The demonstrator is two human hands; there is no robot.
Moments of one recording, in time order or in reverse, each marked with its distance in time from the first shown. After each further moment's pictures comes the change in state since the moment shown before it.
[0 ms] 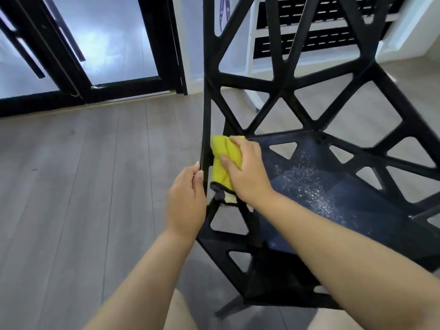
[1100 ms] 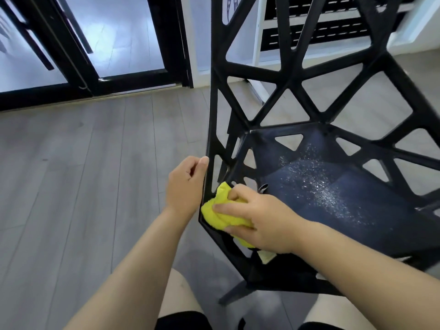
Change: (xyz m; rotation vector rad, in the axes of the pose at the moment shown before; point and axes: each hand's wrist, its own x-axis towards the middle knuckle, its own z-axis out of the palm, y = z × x) left_hand 0.008 -0.010 -0.009 -0.137 -0.049 -0.077; right_hand -0.079 0.000 -0.035 -0.365 -0.538 -0.501
